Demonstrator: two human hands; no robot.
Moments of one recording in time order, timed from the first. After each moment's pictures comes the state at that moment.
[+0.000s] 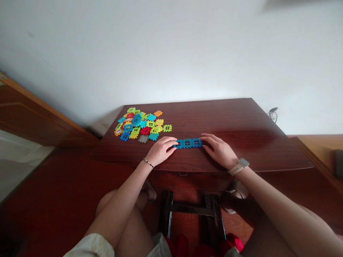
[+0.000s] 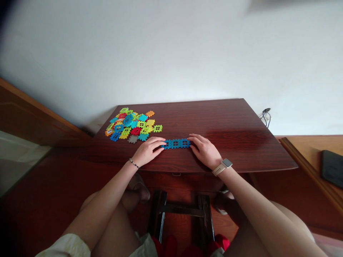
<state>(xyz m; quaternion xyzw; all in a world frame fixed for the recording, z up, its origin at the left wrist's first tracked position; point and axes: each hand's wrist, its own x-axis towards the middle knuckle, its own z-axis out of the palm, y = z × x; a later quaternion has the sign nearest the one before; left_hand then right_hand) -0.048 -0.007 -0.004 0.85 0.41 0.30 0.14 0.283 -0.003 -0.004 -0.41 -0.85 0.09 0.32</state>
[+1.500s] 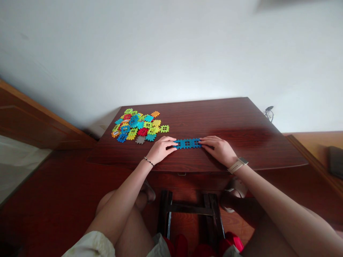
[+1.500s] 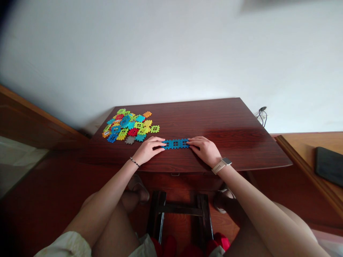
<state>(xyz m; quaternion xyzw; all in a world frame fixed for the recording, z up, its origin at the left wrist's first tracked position) -0.043 0.009 -0.018 0.86 0.39 0.31 0.13 0.299 0.006 -0.015 -0.41 -0.85 0.11 0.32</state>
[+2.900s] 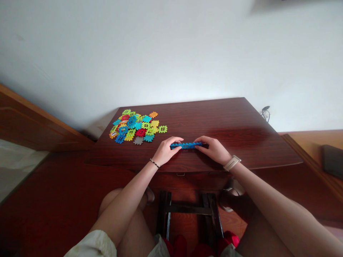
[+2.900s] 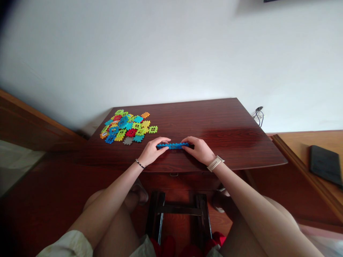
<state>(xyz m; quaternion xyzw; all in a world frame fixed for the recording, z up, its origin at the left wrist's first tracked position) 0.000 -0.003 -0.003 0.78 0.41 0.38 0.29 0.280 0.003 0.004 -0.42 -0.79 0.29 0.34</state>
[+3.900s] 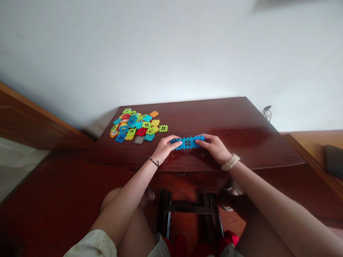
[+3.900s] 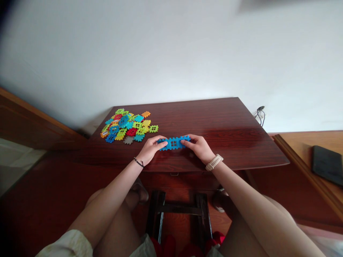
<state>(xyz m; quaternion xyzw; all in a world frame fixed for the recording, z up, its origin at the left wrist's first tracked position) 0.002 -0.002 -0.002 0.60 0.46 0.44 0.49 0.264 0.002 0.009 -0.43 -0.60 0.51 0.43</state>
